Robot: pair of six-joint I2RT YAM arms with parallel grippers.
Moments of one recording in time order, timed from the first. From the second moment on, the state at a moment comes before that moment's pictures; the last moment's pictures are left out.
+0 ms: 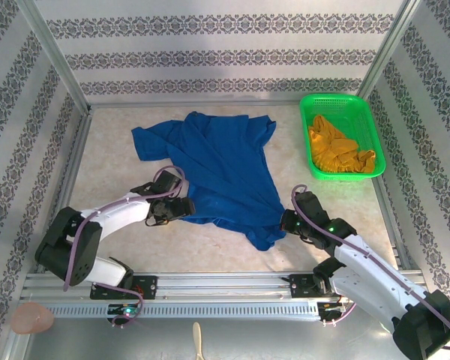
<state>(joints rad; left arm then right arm) -0.46 1.43 0.69 -0.46 0.09 -0.78 0.51 0.76 0.42 -0.61 0.01 0.75</state>
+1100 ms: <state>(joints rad) -0.51 1.03 0.53 -0.55 0.10 -0.92 0.51 0.75 0.45 -0.60 -0.12 0.73</state>
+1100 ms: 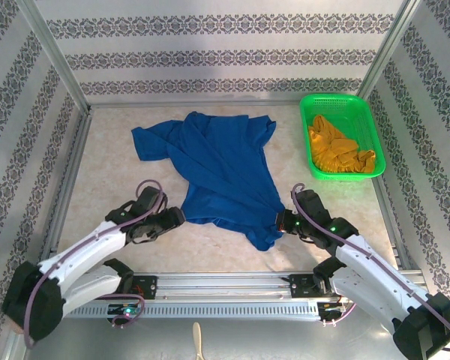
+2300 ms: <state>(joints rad) -0.57 0.56 0.44 -0.73 0.02 -0.95 0.49 0.77 0.46 -0.58 -0.20 0.70</state>
